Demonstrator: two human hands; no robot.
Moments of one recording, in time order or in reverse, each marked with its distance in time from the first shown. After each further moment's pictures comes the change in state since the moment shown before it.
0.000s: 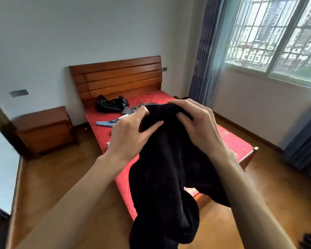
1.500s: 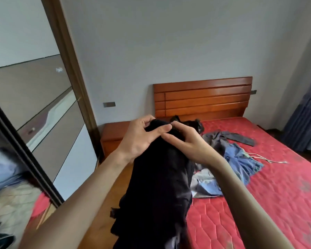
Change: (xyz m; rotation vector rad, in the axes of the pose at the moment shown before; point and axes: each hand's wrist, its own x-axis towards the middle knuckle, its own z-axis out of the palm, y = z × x) left_hand 0.143 -0.420 -0.199 -0.429 0.035 -0.585; right_hand 0.313 -0.058 0.451 0.749 -0.530 0.060
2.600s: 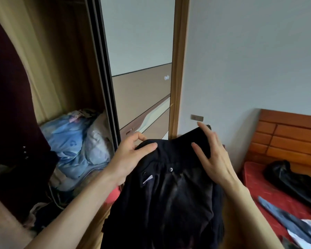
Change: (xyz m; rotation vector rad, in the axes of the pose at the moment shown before) left_hand 0.007 -0.091 -0.294 -0.077 0.573 -0.248; right_hand 0.278 0.071 0.211 -0.159 -0.073 -0.297
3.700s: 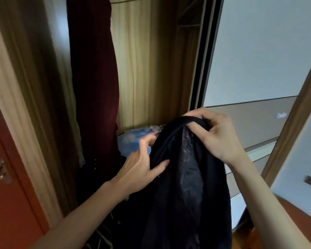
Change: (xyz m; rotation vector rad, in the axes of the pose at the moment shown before) left_hand 0.072 -0.009 -0.174 1.022 0.581 0.338; right_hand 0.279 -0.127 0.177 0.713 -0.410 -0.527
